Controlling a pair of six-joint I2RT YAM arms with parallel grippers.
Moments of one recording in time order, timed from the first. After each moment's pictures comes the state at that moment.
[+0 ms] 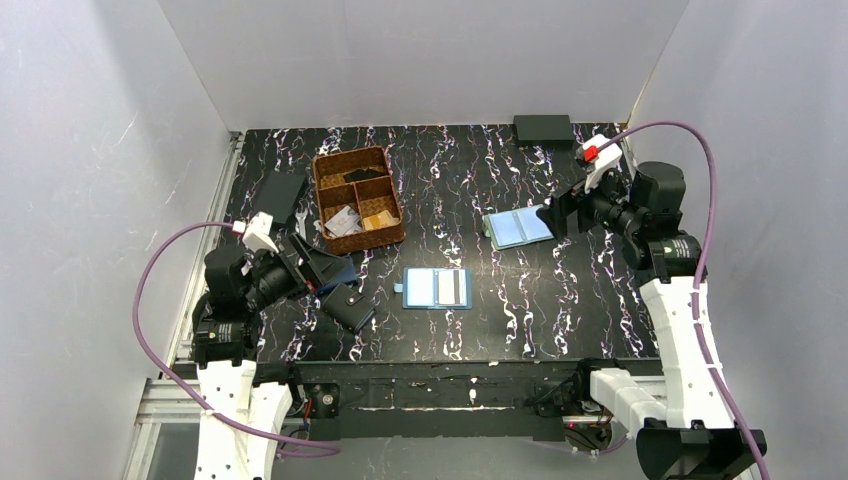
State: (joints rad) left arm 0.08 0.54 0.73 -0.66 0.67 -0.63; right arm 0.07 0.96 1.13 -0.58 -0.52 -0.29
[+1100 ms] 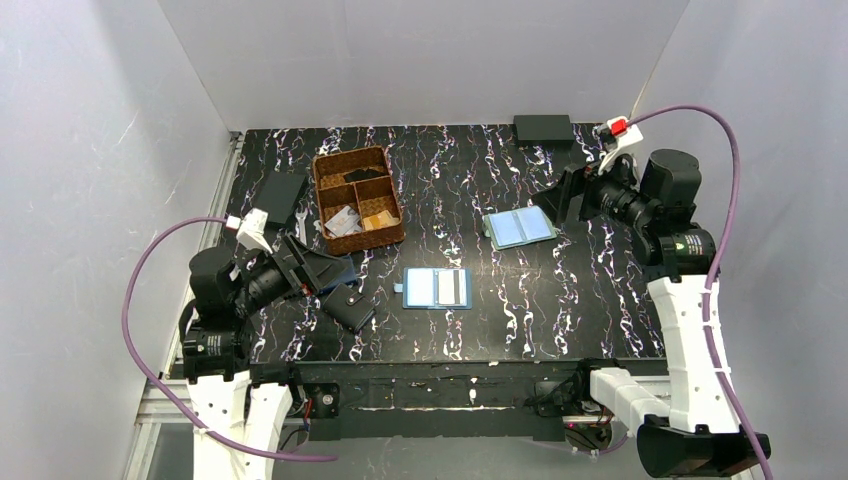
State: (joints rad) left arm 0.08 0.52 0.86 -0.73 0.77 -0.65; right arm 0.07 0.97 1.26 -0.60 -0.58 0.04
